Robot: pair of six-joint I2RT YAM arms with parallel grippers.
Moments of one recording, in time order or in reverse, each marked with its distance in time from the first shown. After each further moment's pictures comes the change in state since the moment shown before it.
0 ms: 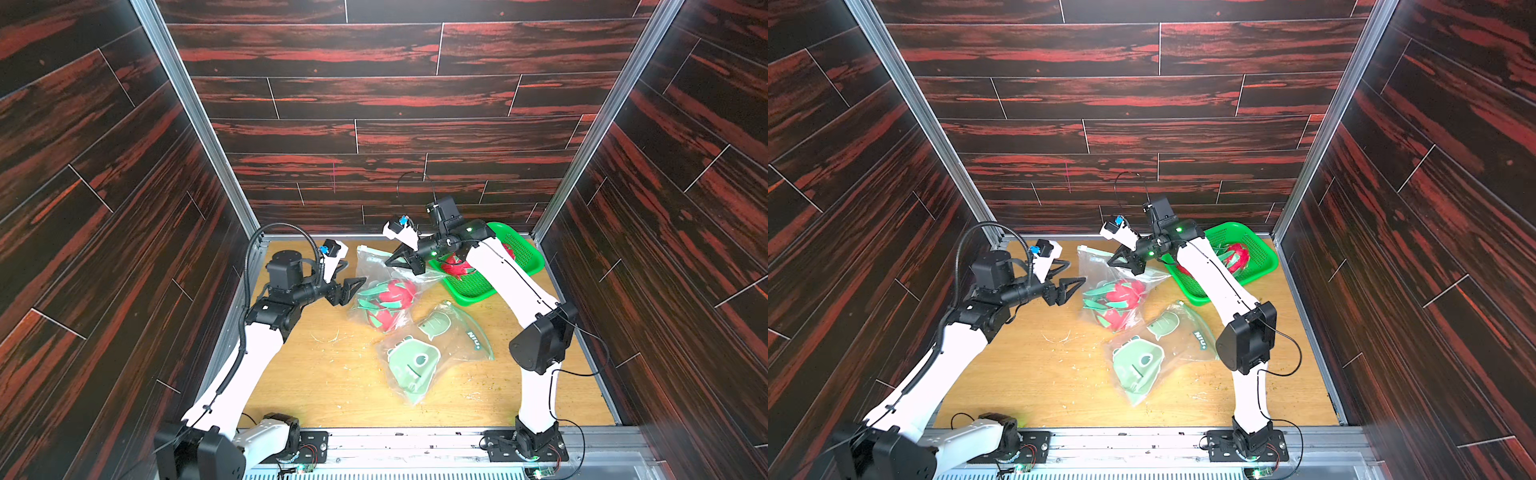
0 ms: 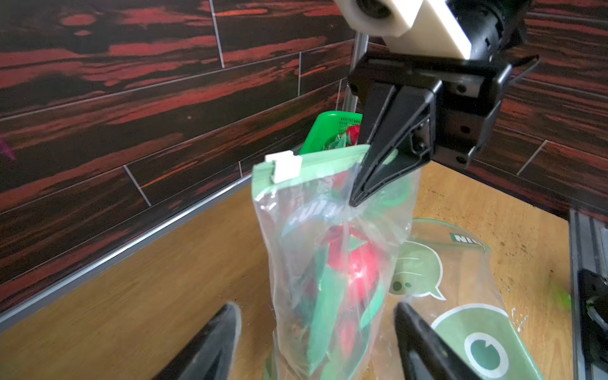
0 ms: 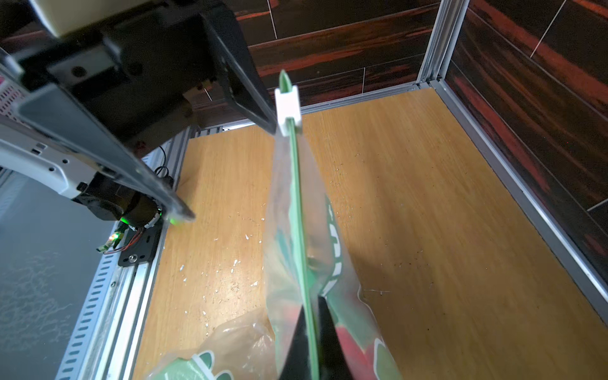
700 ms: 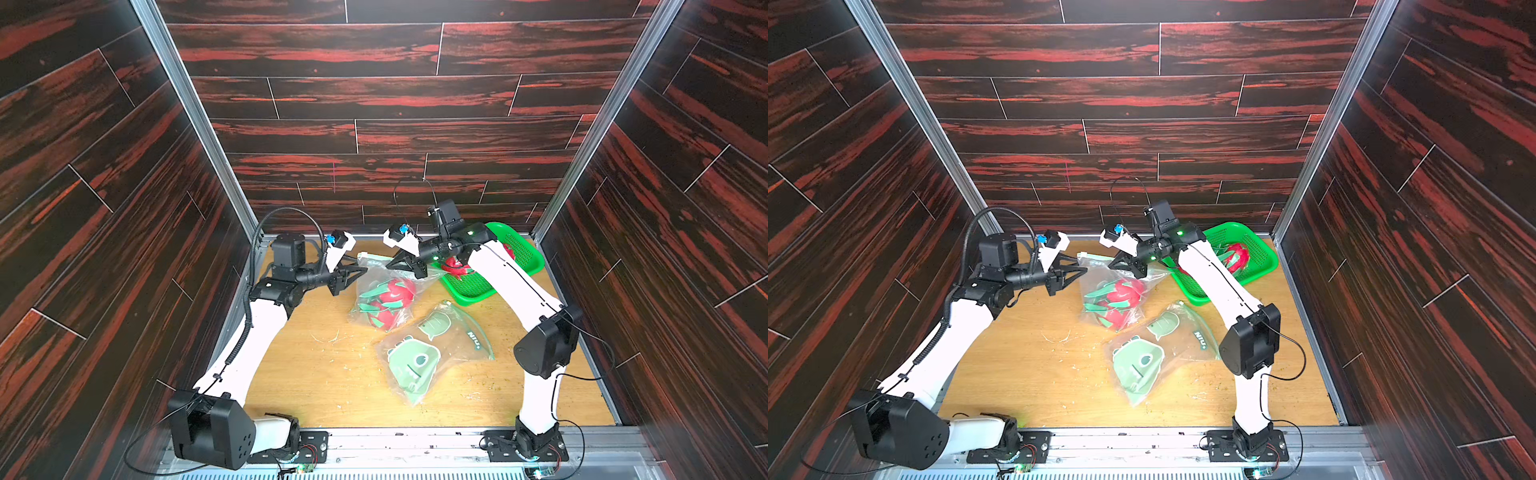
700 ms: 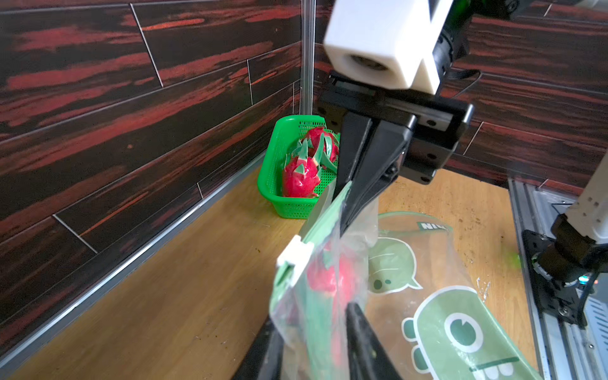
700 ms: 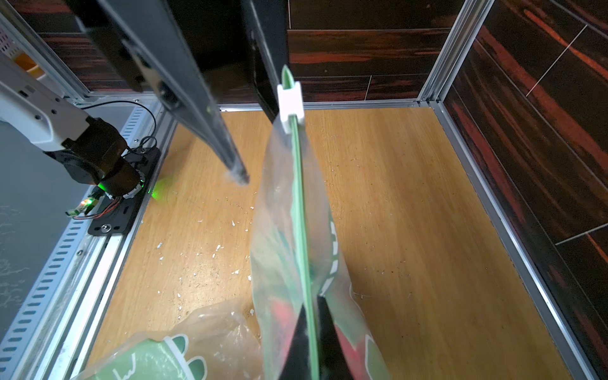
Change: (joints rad) left arm 0.041 0.131 0.169 -0.111 0.211 0.137; right arm 0.006 -0.046 -0.074 0.029 0.015 -0.142
